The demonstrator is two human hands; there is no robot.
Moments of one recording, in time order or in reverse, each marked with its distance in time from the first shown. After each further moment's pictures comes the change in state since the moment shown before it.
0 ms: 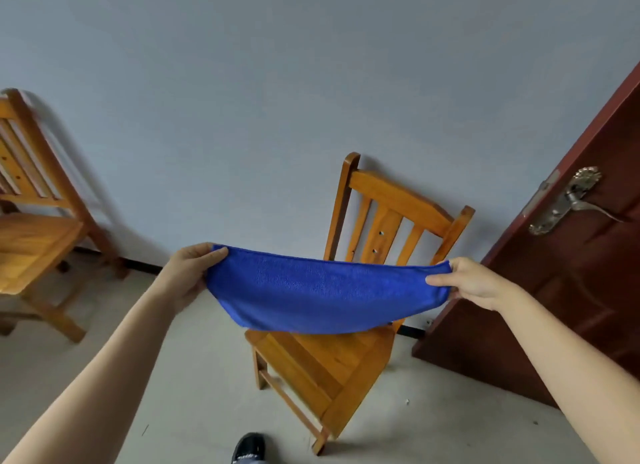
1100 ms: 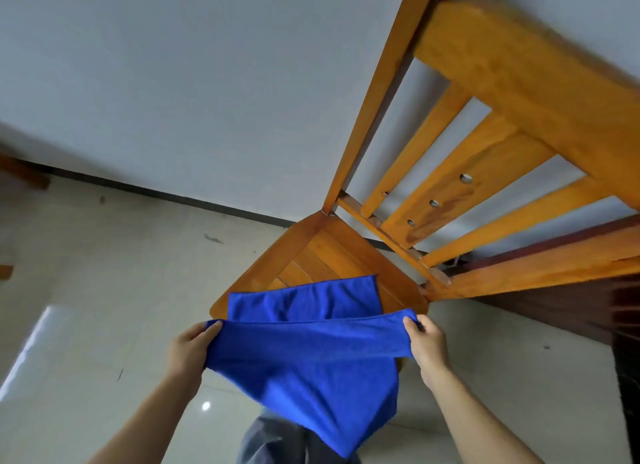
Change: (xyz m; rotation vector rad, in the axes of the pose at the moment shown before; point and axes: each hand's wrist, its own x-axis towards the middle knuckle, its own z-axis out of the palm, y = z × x) left_hand 0.181 -0.317 0.005 0.064 0.434 -0.699; right_hand 0.244 0.228 0.152 0.064 0.404 0.471
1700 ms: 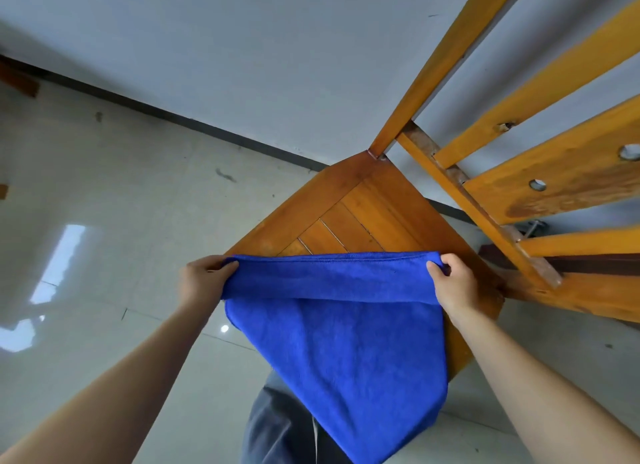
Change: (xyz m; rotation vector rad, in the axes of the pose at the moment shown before) left_hand 0.122 -0.027 0.041 0.346 0.159 0.116; right_hand 0.131 0.012 0.084 -0.442 -0.033 -0.194
